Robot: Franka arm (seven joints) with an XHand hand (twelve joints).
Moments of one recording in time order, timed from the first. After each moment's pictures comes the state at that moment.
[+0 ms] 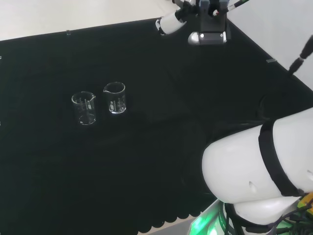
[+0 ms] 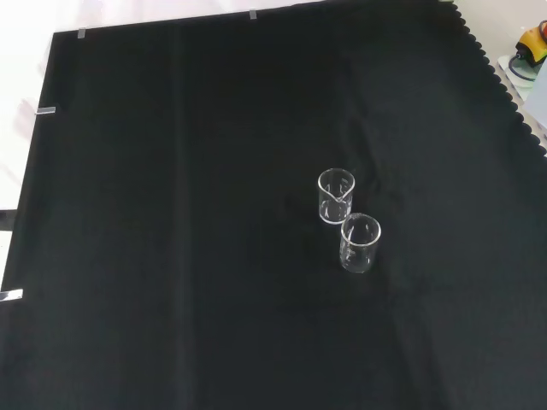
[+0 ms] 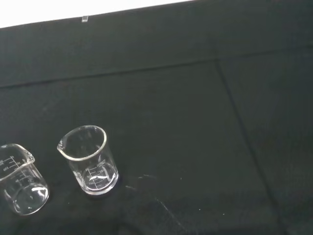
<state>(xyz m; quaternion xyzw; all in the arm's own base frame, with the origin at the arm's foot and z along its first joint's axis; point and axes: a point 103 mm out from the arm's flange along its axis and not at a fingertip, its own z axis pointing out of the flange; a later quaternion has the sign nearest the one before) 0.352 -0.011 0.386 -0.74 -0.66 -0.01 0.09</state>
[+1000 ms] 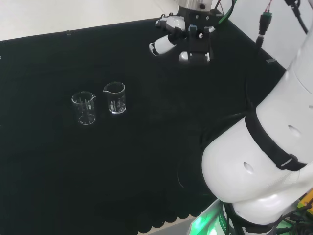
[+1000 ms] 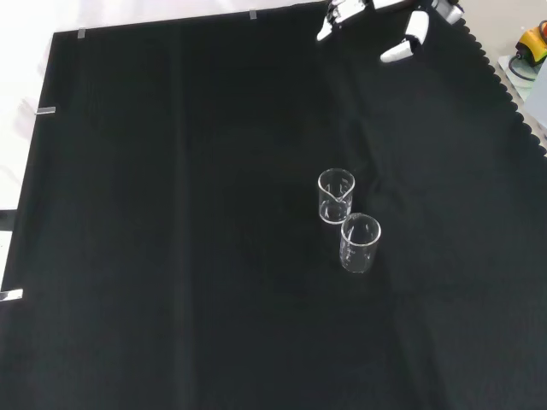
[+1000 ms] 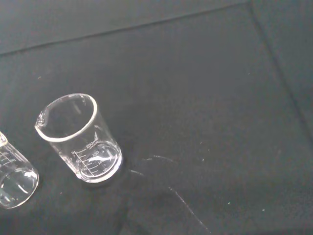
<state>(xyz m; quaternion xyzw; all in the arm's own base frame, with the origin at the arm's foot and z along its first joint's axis) 0.432 -0.024 0.279 -0.72 -0.68 -0.02 0.16</state>
